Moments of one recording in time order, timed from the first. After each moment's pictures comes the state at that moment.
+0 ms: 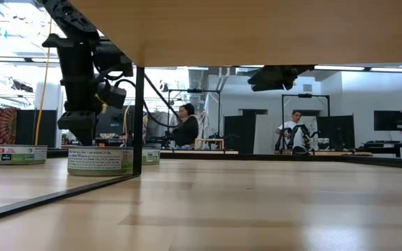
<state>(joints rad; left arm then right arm) 0.23 1.39 0.75 -0.72 -0.55 -0.02 -0.55 1.22 0.69 0.15 -0.19 -0.03</state>
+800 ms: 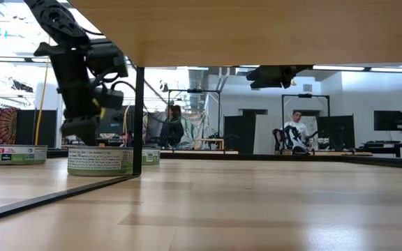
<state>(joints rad) 0.22 1.39 0.62 -0.57 -0.48 -0.08 -0.55 1.22 0.69 0.18 -0.22 -0.03</state>
